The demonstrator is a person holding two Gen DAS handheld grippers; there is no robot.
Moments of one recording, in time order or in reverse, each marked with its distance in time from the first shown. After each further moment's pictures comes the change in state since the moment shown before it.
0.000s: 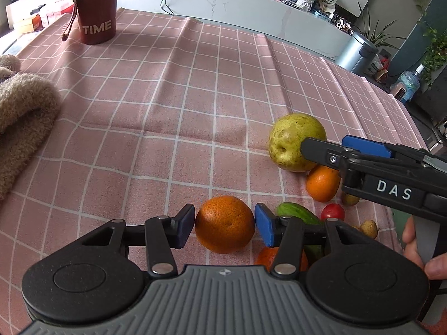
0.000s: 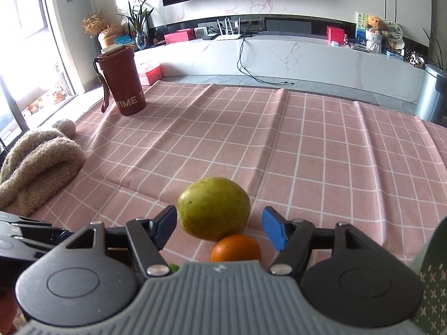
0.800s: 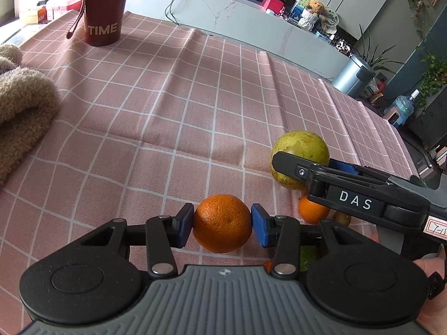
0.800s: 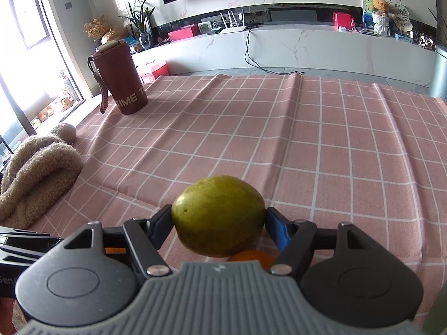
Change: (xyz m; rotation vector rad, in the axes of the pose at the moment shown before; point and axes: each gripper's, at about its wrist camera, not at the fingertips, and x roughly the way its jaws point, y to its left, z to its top) left arm -0.004 0.006 0.006 -0.075 -0.076 -0.047; right arm 0.032 -0.006 -0.002 0.053 0.006 0.070
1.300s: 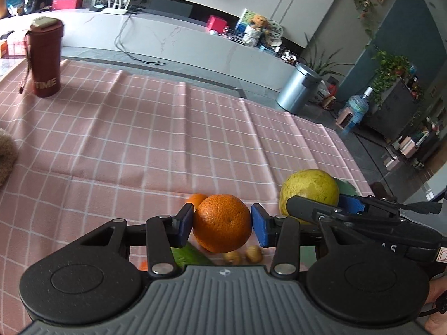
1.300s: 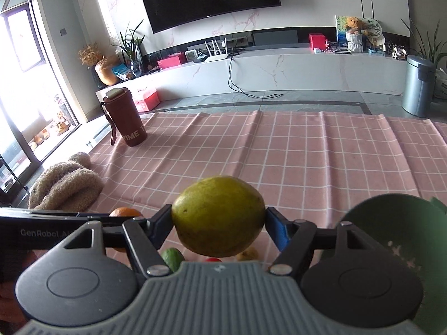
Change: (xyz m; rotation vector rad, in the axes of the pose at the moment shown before) left arm -0.057 -0.106 0.001 0.134 -0.068 -0.161; right arm -0.153 -0.033 -0.004 0.047 -0.068 -0.048
